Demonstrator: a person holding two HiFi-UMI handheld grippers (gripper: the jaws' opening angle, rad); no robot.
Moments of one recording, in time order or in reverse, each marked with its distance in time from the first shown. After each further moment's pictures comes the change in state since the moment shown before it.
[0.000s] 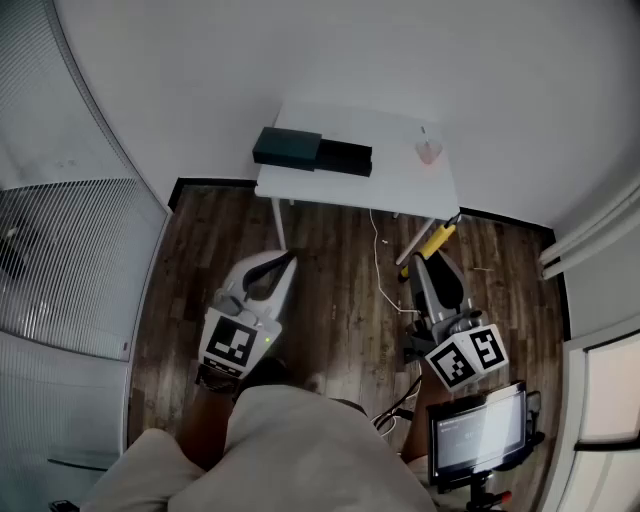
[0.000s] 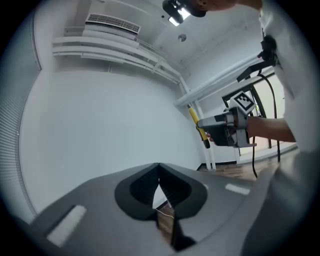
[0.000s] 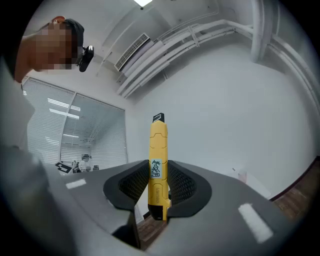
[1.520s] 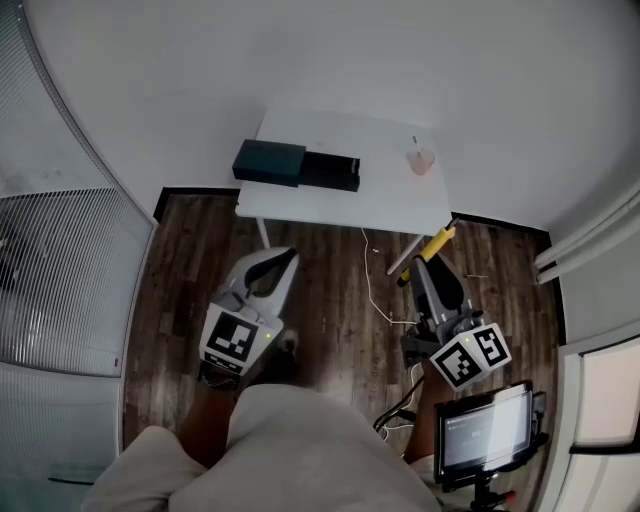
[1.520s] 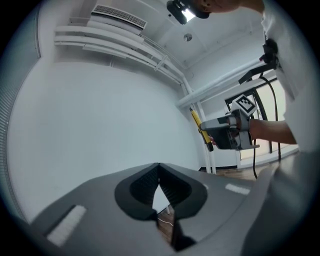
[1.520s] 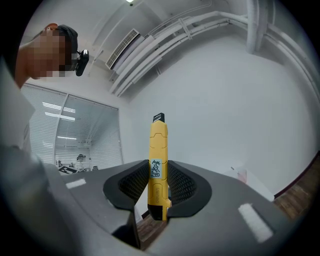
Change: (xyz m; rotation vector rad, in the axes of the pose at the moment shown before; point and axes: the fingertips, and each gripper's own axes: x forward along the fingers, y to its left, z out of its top) left arm 0.071 0.014 -0.002 -0.033 -0.019 -0.036; right arm 0.027 -0.056 0.006 0.049 0.025 -0.009
